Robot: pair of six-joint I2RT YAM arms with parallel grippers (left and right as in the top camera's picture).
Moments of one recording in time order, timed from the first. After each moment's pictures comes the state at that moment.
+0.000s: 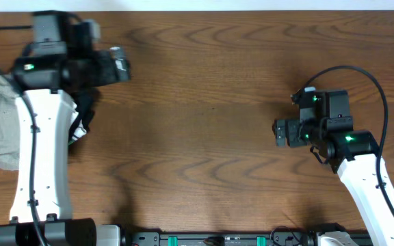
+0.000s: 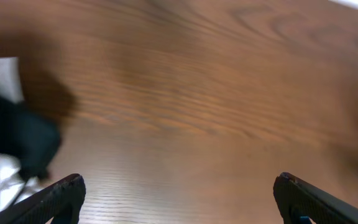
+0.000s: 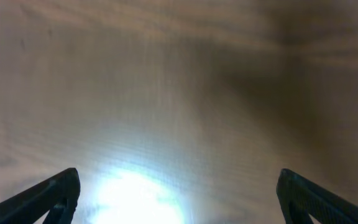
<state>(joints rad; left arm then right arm) 0.04 1.56 1.65 -1.09 0.23 -0.15 0.13 1.21 0.87 -0.68 -0.11 0.02</state>
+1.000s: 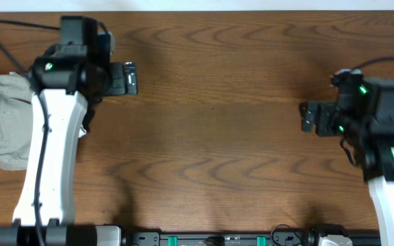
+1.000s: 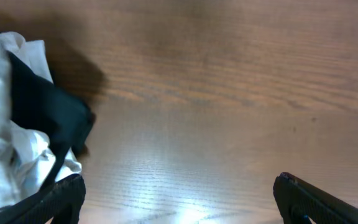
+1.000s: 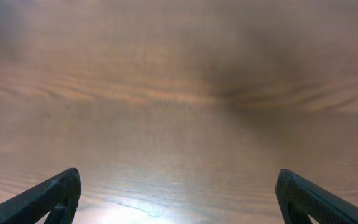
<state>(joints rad) -0.02 1.52 1.59 -1.14 0.05 -0.09 -0.02 1.02 1.10 -0.86 -0.13 0.02</state>
